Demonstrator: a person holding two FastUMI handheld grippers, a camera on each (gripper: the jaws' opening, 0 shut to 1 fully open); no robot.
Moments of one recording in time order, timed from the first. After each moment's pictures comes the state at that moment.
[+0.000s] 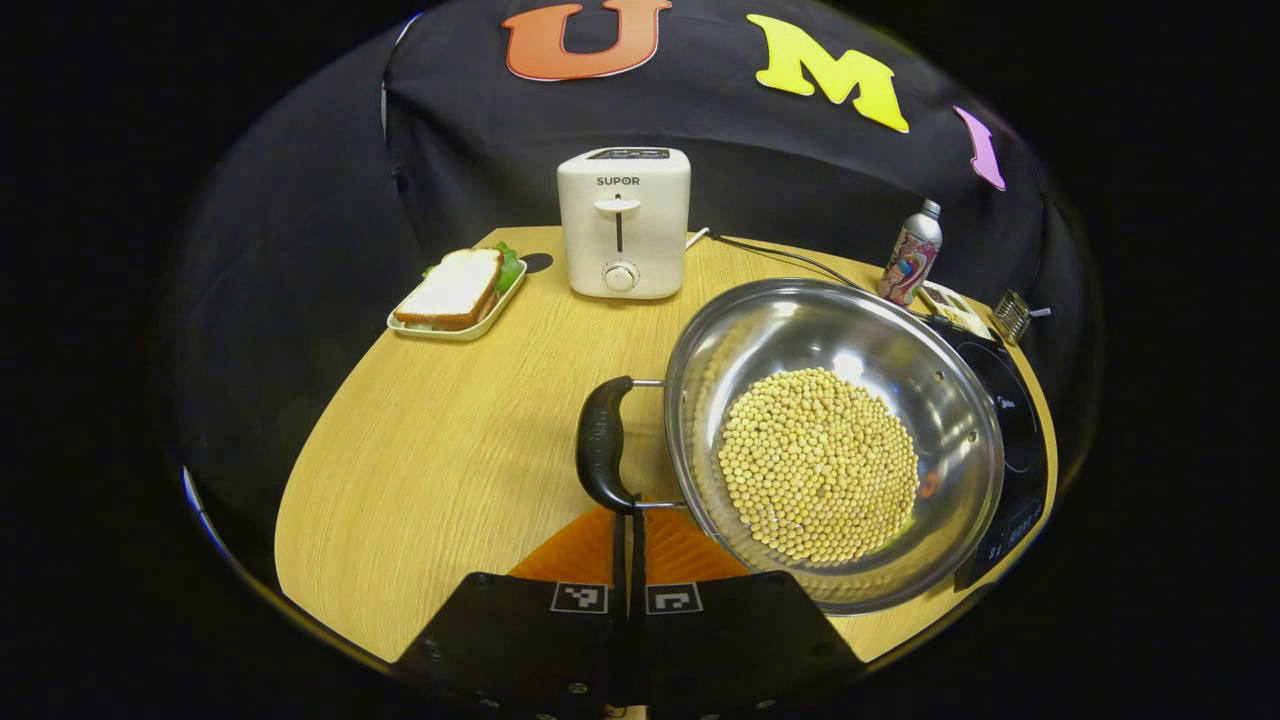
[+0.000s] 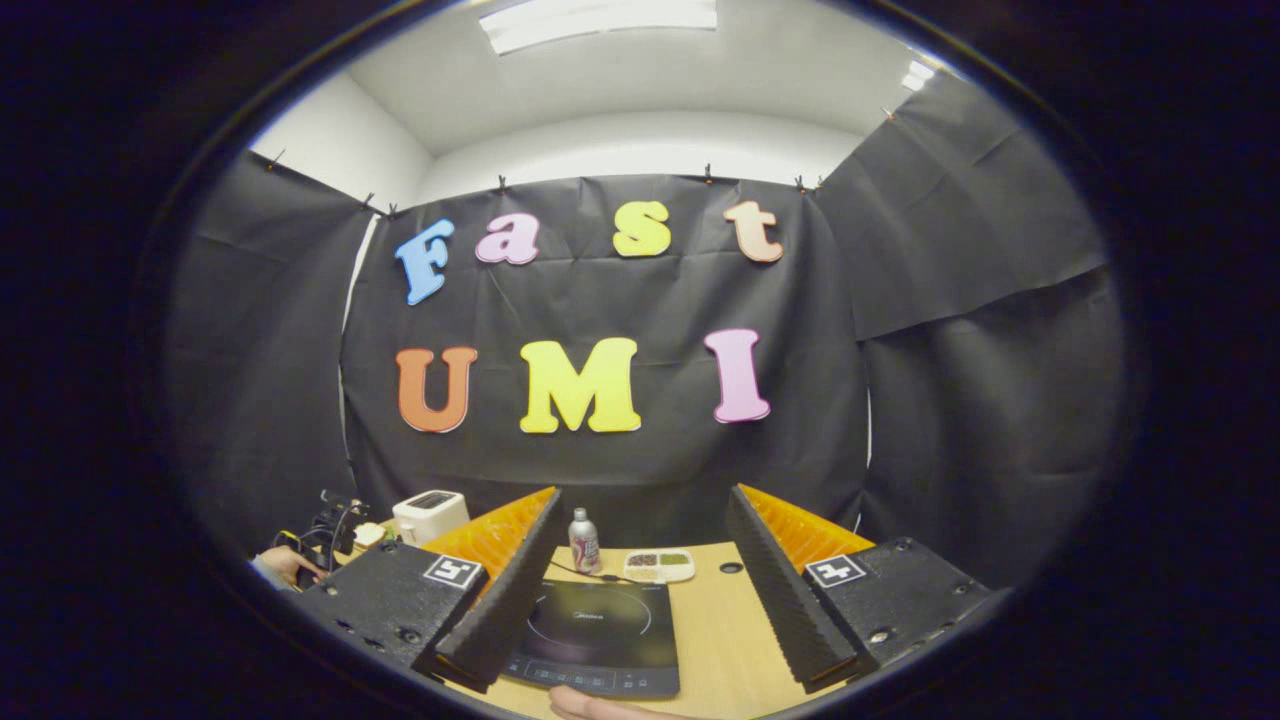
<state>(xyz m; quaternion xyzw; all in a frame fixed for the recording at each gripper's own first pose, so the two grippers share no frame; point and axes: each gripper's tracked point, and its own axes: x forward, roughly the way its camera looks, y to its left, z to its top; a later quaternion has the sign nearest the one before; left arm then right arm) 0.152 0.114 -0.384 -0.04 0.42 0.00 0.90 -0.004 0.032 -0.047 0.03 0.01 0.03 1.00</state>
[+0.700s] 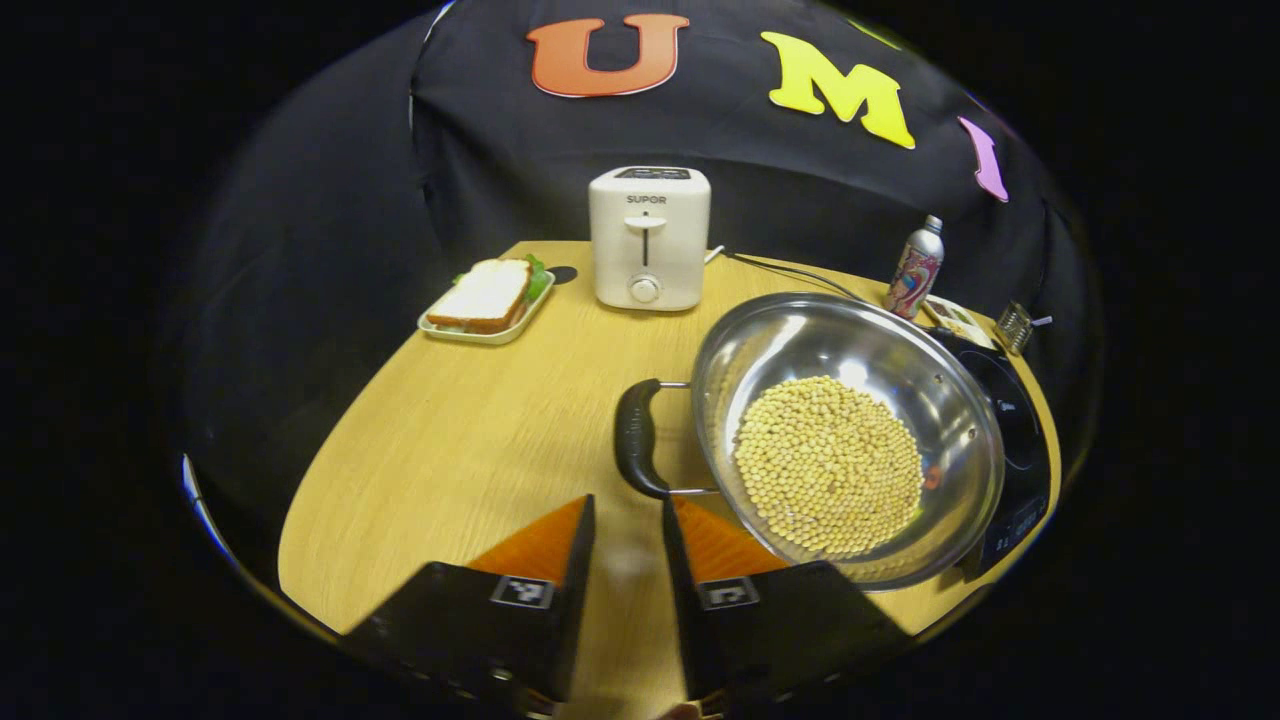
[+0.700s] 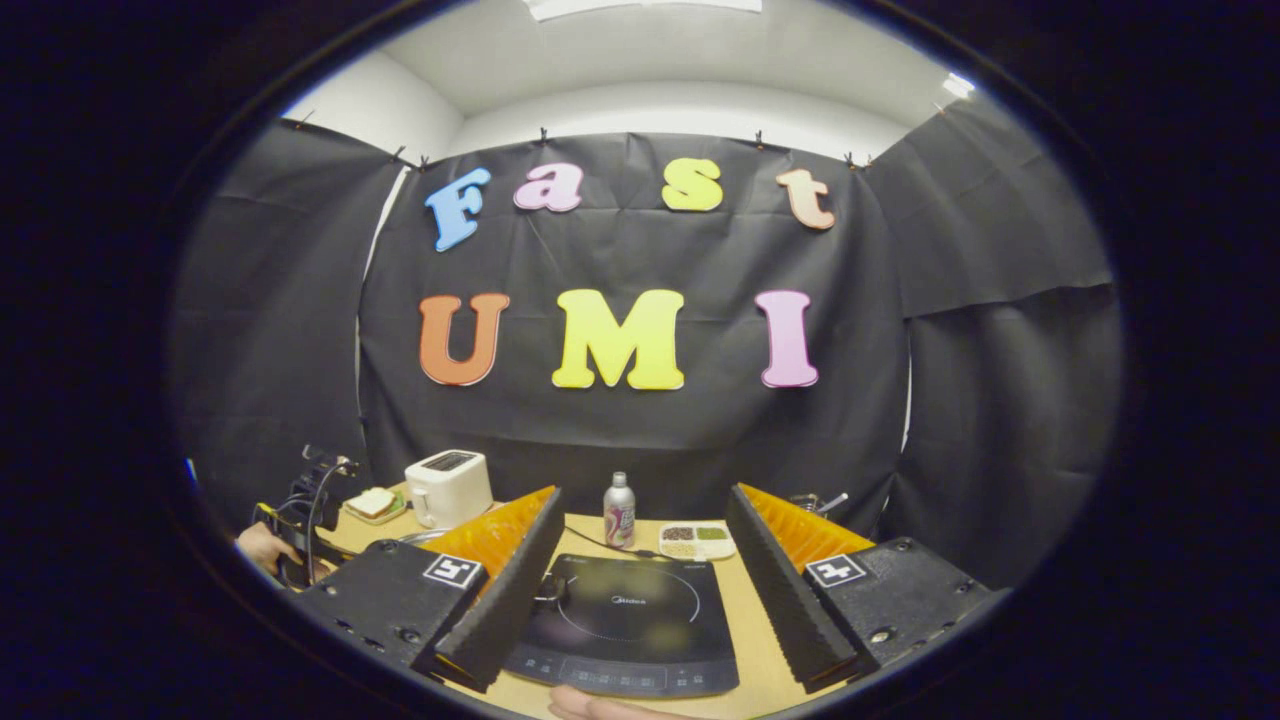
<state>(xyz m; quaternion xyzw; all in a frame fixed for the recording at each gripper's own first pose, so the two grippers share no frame) 0.133 0.145 -0.379 -0.02 0.39 0.03 0.92 0.045 0.117 -0.109 -0.01 0.07 0.05 1.00</state>
